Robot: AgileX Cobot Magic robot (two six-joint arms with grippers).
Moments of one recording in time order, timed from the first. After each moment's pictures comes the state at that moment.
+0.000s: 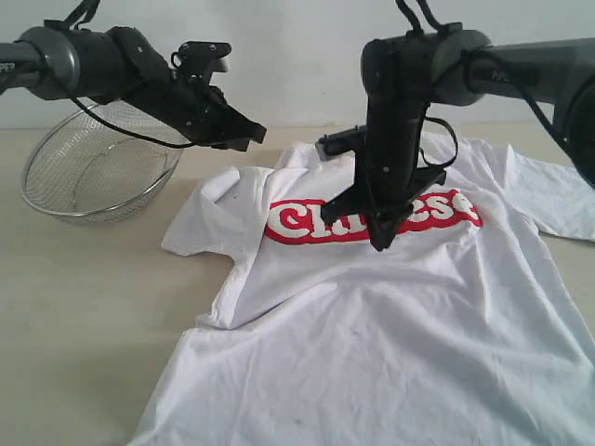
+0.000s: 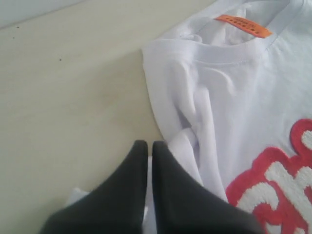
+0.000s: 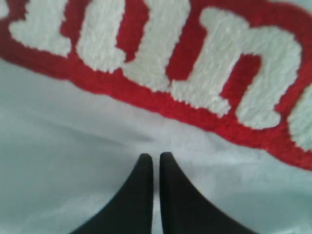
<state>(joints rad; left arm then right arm) -0.26 2.34 -1.87 -0.56 0.56 0.61 0.27 2.33 -1.88 0.03 1.22 -0.09</state>
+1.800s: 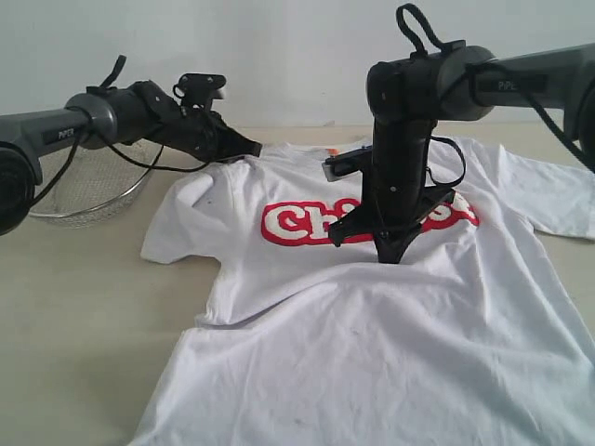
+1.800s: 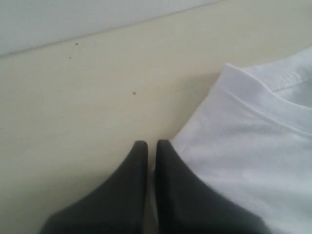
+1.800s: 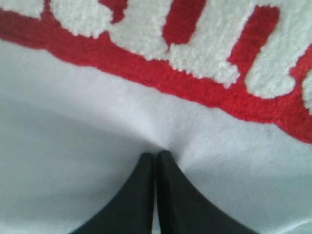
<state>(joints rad) -0.20 2.68 -2.21 -0.61 0.47 0.63 0.27 2.31 -1.77 0.03 1.19 -0.09</state>
